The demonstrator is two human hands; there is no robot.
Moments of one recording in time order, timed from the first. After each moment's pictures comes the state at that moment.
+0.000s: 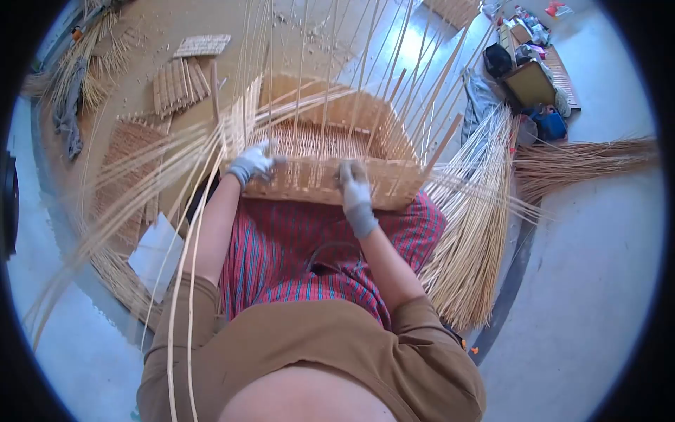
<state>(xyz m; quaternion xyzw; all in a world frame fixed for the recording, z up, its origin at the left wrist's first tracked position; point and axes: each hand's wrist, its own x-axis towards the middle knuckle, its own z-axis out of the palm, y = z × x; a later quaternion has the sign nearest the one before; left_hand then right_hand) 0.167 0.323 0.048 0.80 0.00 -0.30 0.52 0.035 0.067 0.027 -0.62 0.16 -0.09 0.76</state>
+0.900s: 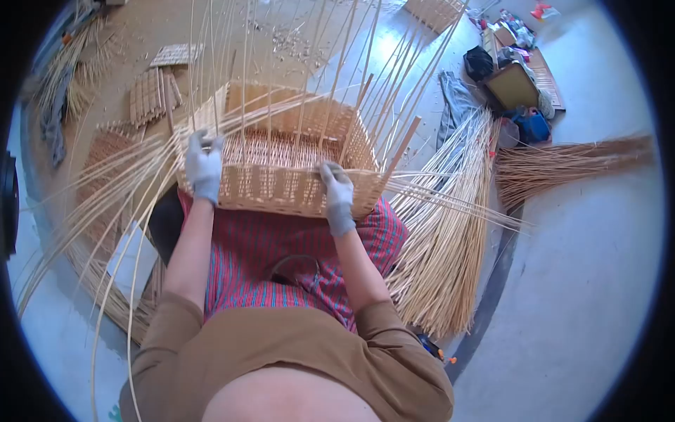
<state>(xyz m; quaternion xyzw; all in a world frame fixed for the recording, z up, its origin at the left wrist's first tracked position) 0.158 0.270 0.063 0.83 0.11 0.13 0.54 0.043 -0.012 0.034 -0.62 0.21 -0.13 0.74</state>
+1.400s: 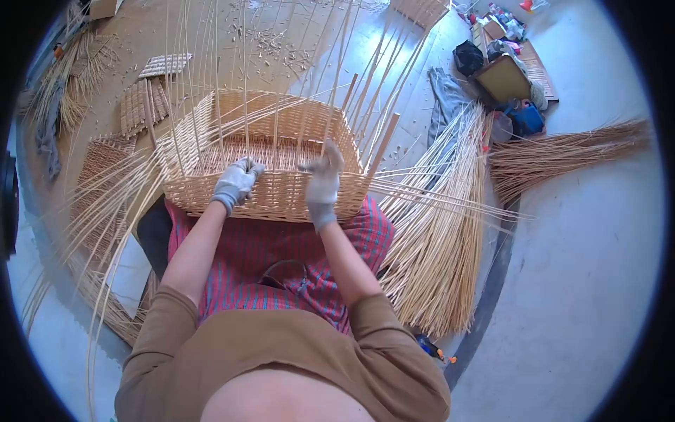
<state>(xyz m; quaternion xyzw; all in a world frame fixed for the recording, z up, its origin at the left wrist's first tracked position) 0.146 0.185 0.065 0.87 0.00 -0.31 0.39 0.077 -0.019 0.066 -0.56 -0.02 -0.30 0.77</state>
